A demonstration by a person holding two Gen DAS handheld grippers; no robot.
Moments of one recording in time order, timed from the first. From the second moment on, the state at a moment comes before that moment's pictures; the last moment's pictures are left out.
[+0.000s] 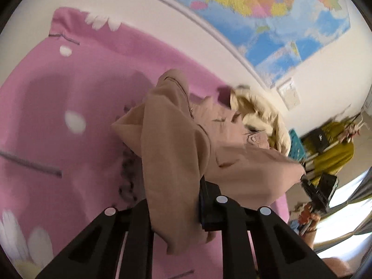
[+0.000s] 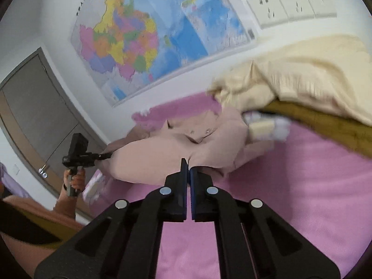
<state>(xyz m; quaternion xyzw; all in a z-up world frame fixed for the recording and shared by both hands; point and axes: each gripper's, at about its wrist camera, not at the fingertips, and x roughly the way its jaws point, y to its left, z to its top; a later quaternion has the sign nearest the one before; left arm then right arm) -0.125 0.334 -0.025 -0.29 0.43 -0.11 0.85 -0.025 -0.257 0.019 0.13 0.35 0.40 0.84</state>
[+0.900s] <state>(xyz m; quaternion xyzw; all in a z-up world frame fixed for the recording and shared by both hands) -0.033 0.274 -0.051 -0.03 0.46 0.02 0.89 0.053 -0.113 -0.034 -0.05 0.40 0.28 0.87</state>
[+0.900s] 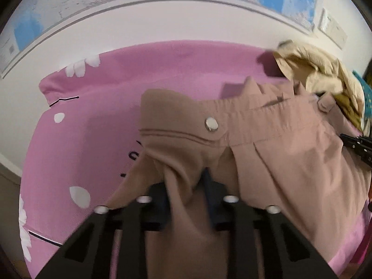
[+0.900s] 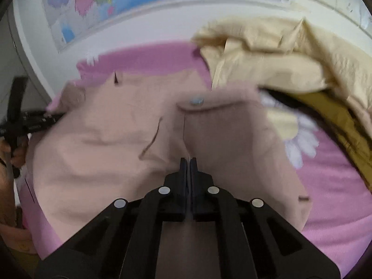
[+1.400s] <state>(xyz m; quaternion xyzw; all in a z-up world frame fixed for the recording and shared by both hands) -0.026 0.282 -0.042 -0.05 0.44 0.04 0.90 0.078 -0.130 -0.046 0.01 0.41 0.26 0.87</state>
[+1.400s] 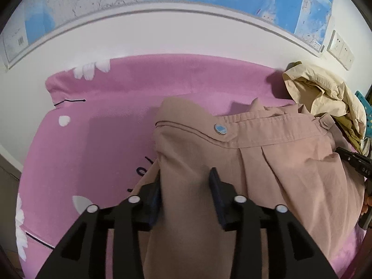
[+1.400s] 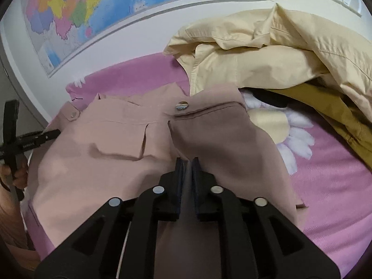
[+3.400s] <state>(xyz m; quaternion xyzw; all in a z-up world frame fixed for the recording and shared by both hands) -0.094 0.258 -0.048 -0.07 0.40 0.01 0.91 -0.009 -0.216 -0.031 0.07 0.37 0.27 0.88</state>
